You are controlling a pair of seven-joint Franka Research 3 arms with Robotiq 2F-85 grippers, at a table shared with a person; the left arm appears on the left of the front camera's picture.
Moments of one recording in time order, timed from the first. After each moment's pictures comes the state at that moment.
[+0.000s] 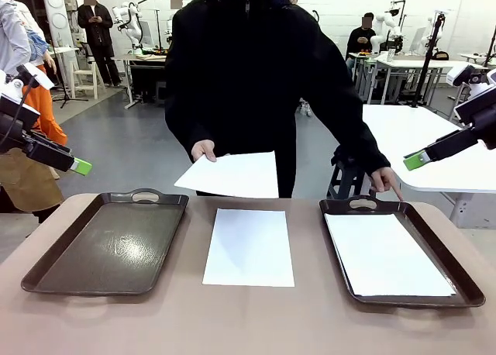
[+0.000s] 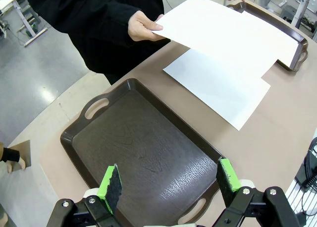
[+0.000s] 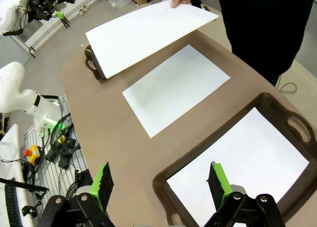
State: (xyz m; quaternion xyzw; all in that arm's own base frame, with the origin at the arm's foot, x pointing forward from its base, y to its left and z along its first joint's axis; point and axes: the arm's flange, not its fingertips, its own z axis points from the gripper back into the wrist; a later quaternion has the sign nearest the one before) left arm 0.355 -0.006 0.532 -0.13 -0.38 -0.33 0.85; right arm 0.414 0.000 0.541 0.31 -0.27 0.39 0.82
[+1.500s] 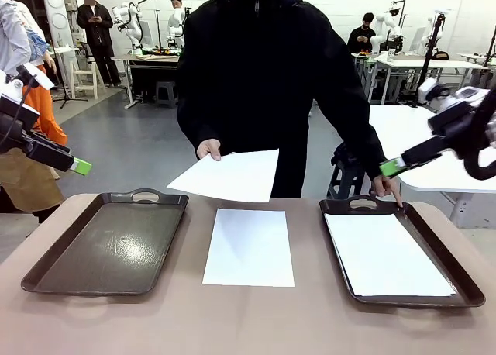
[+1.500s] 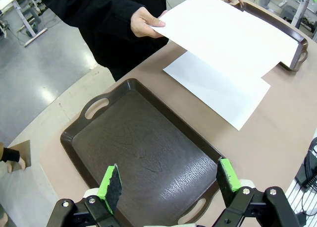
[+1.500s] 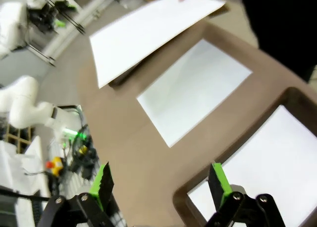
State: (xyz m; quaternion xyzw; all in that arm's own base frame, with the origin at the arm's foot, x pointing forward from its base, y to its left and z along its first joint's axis) left arm 0.355 -0.006 0.532 -0.13 -0.38 -0.33 0.85; right arm 0.452 0.040 0.501 0.39 -0.22 0.35 0.83
